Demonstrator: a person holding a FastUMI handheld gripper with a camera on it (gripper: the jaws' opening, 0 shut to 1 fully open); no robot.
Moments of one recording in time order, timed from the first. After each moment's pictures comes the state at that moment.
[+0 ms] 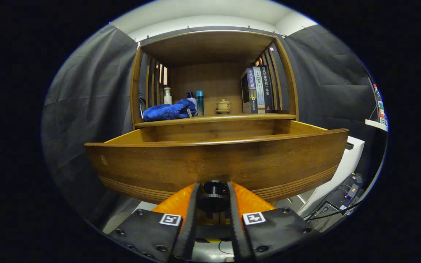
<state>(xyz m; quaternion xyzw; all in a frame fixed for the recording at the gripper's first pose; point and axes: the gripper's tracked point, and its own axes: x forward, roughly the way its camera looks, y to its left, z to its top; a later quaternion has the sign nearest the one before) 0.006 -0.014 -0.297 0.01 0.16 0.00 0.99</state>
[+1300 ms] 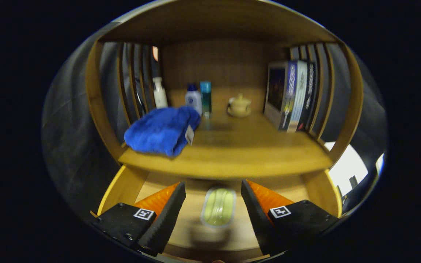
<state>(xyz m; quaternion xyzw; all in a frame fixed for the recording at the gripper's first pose) 0.199 0.014 -0.233 0.01 0.39 0.02 0.92</state>
